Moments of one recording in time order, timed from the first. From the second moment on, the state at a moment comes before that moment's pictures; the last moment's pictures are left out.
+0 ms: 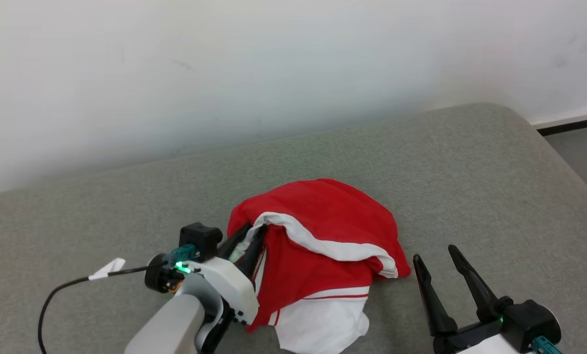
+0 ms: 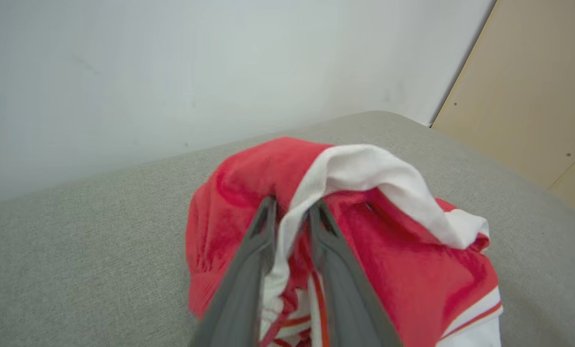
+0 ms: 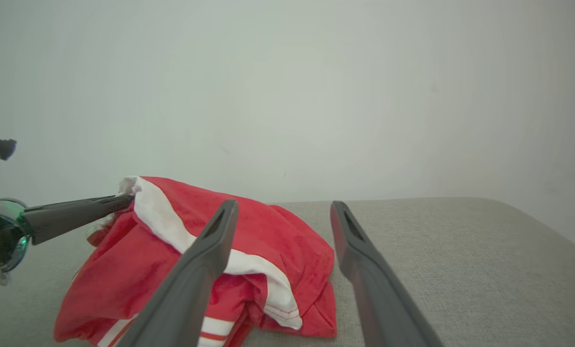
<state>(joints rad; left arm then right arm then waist) -0.57 0.16 -0.62 0.72 -0.52 -0.09 -0.22 -0.12 -0.07 0.27 0.19 0.30 0.13 -0.26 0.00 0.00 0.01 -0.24</state>
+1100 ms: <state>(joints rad) 0.04 0.16 -0.15 0.02 -0.32 0.05 -0.26 -0.02 -0.07 0.14 0.03 0.25 0.13 -0.26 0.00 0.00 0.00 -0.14</state>
